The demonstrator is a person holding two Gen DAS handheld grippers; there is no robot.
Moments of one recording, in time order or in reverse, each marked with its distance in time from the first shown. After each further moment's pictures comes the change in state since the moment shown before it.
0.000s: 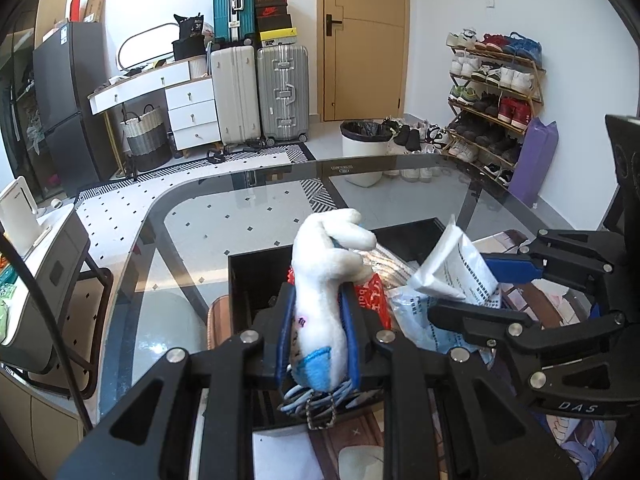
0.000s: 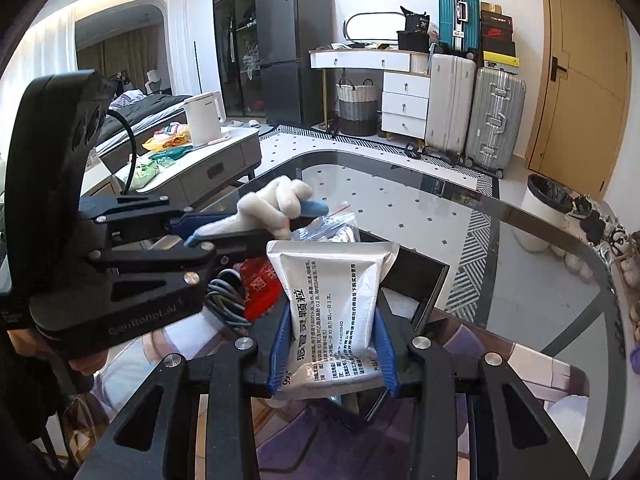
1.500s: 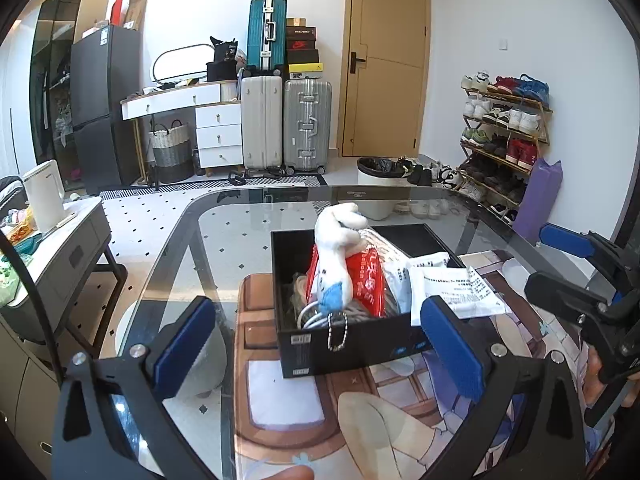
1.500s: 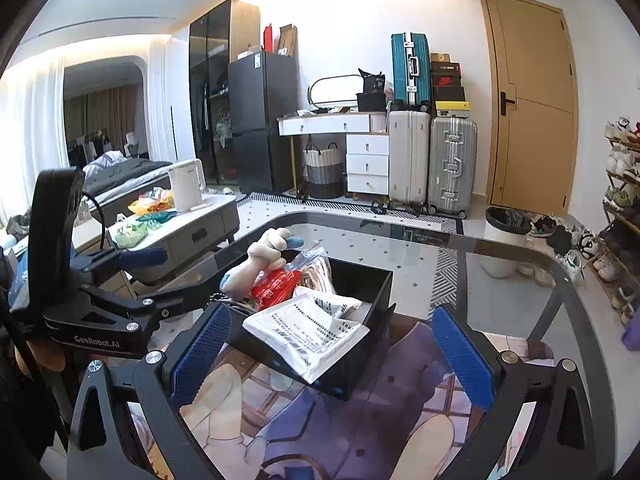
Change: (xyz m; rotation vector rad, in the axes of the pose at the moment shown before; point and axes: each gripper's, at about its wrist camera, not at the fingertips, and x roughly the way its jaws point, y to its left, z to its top) left arm -0.071 0.009 -0.052 -0.088 -0.151 0.041; right arm -0.087 0.004 -0.048 0.090 -0.269 -0.096
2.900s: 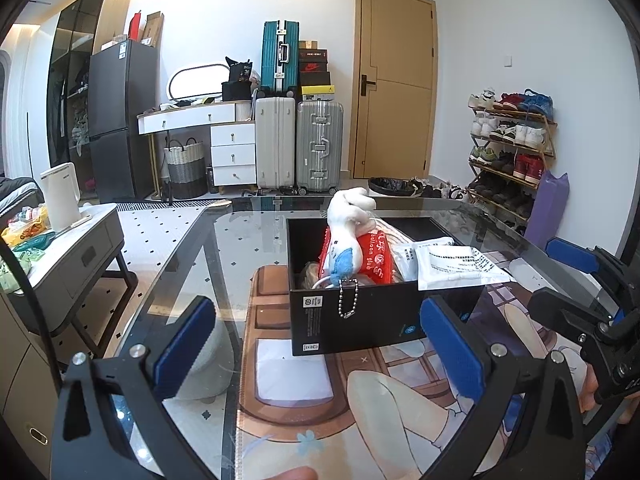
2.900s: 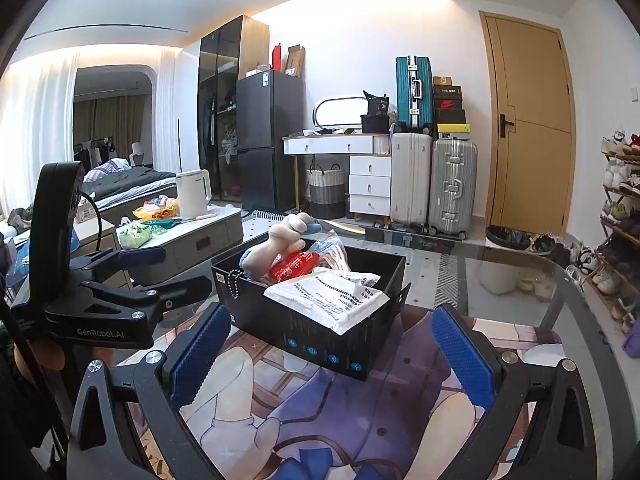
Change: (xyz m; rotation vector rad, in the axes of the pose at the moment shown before) left arm -0.014 -0.003 -0.035 -0.012 -0.097 0.047; right arm -0.013 0.022 -0.036 -0.040 -0.091 -0.009
